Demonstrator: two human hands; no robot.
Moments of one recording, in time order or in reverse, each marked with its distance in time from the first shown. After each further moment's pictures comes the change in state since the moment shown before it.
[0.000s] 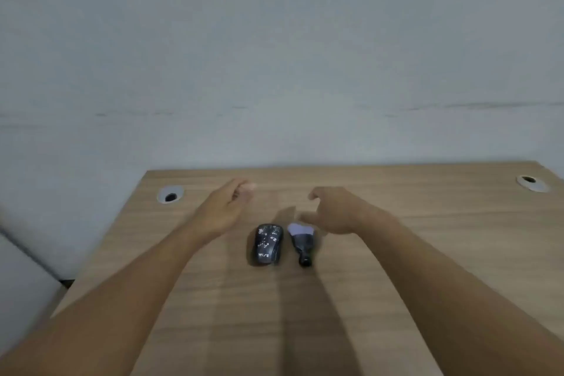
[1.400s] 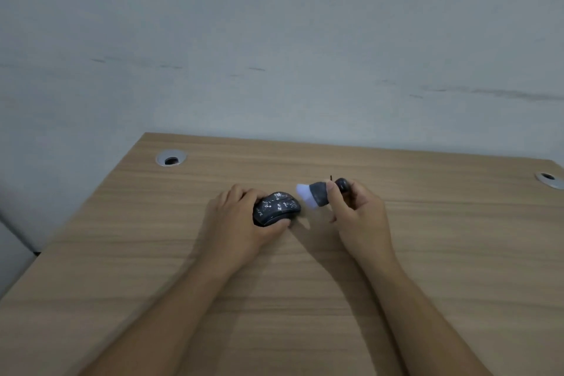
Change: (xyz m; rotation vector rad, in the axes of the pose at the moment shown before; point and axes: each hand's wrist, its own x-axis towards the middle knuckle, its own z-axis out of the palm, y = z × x) left_hand -0.058 -0.053 0.064 0.296 0.230 0.118; right_hand -0.029 0.008 0.102 0.778 0.691 -0.134
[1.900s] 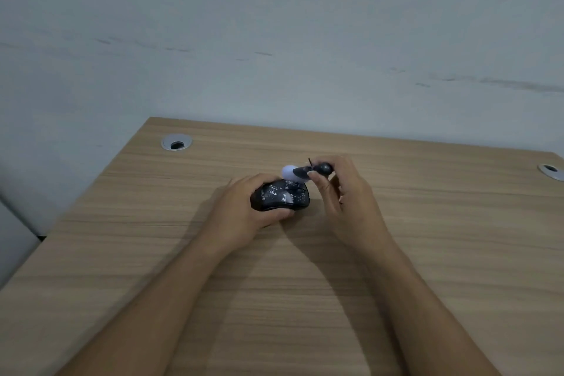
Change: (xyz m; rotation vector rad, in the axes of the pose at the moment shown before) left_hand -0.009 -0.003 -0.018 -0.343 -0.085 0.030; right_hand -0.009 -0.016 0.010 -0.218 -0.167 -0.412
